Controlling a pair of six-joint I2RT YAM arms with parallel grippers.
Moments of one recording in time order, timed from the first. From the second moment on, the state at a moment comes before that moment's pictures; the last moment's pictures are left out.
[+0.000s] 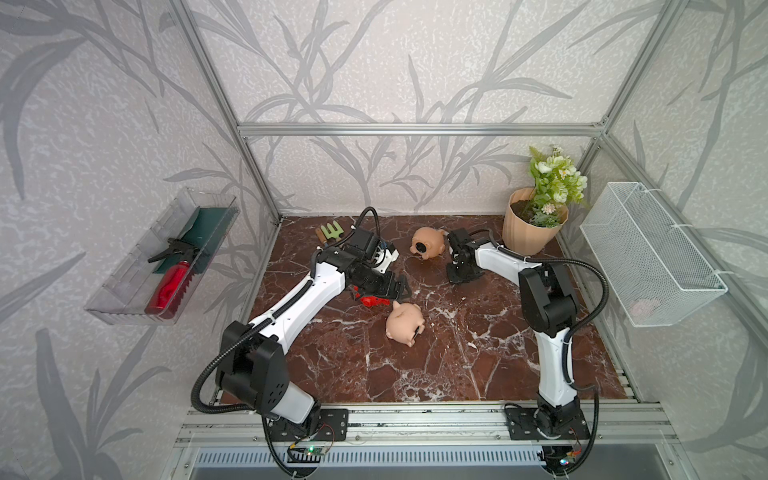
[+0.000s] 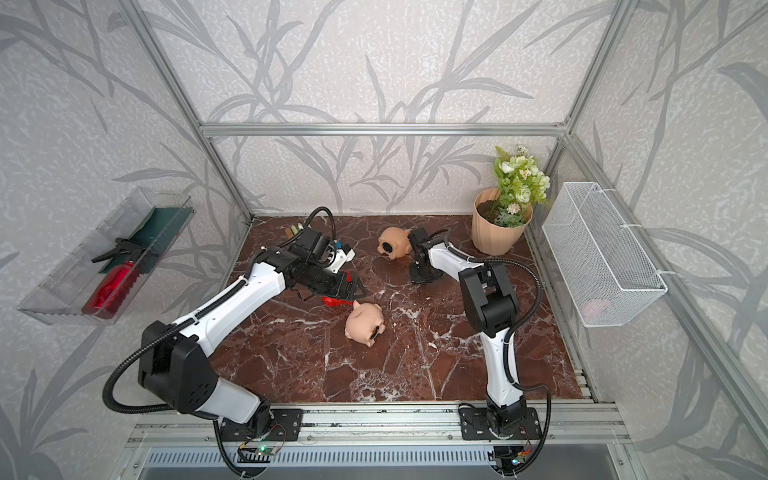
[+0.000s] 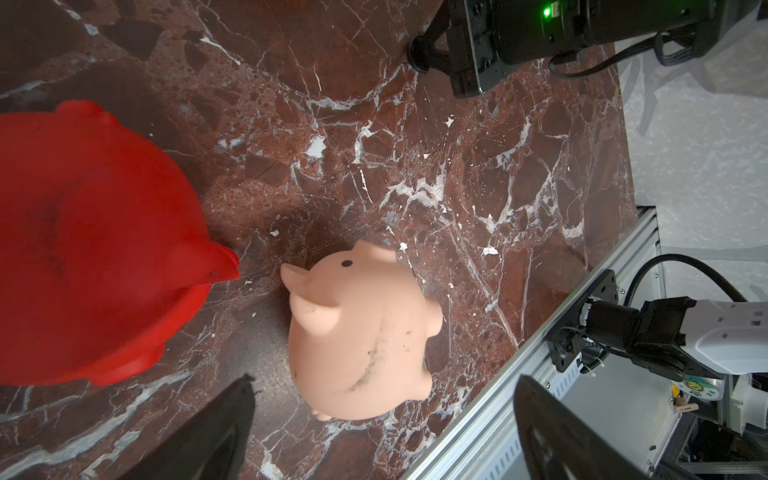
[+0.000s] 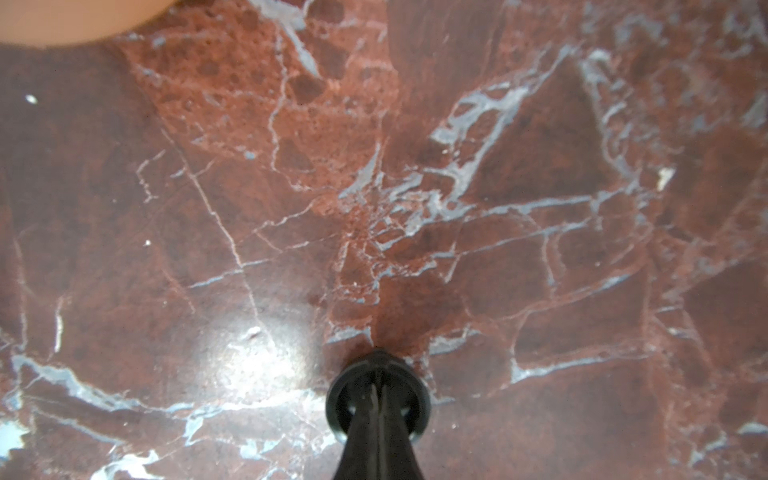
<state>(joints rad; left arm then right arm) -0.43 1.52 1.29 -0.88 0.46 -0.20 0.41 2.15 1.59 -0.73 0.05 0.25</state>
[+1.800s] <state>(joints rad) -0.62 1.45 1.13 -0.79 0.20 -0.20 0.84 0.95 0.26 0.28 -0.18 0.36</state>
